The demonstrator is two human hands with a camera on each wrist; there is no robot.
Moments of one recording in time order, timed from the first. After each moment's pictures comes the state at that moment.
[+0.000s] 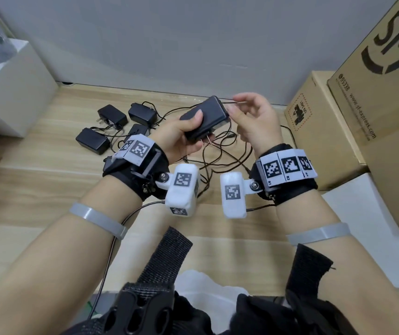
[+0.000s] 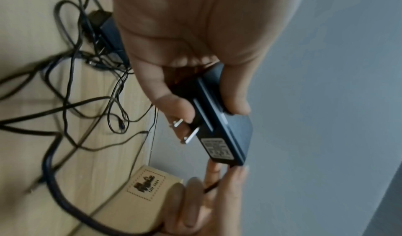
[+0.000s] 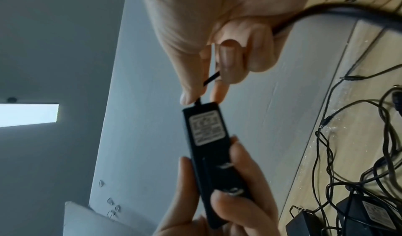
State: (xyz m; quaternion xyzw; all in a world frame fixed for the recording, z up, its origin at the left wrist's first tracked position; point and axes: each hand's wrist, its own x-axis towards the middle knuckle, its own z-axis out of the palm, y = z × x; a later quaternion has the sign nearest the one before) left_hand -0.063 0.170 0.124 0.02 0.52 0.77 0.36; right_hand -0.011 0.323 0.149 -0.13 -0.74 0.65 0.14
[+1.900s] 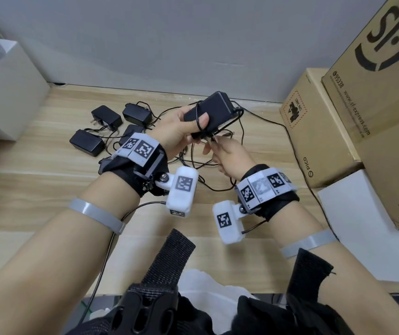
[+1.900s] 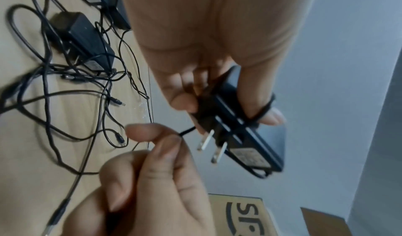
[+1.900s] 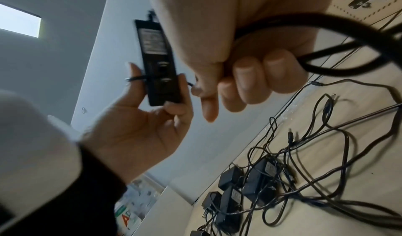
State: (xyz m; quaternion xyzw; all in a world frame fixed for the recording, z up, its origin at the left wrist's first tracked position) left_hand -0.071 0.178 0.117 0.16 0.57 0.75 0.31; right_hand 0.000 0.310 0.101 -0.11 -0.85 0.51 -0.08
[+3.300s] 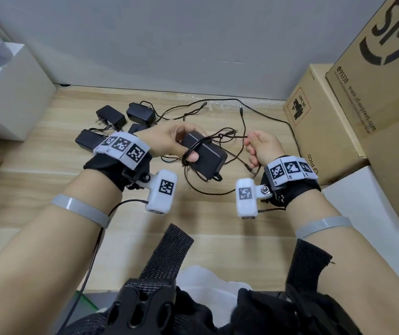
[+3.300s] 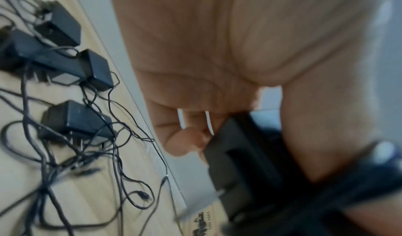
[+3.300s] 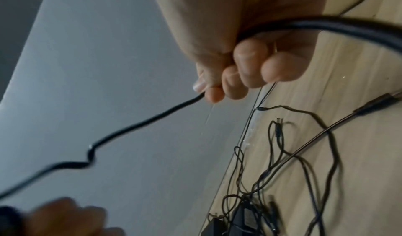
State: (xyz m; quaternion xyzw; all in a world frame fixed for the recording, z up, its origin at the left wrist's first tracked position) left_hand -0.080 0.146 0.120 0.33 0.63 0.55 0.44; right_hand -0.002 0.367 0.086 -0.24 -0.75 0.61 -0.01
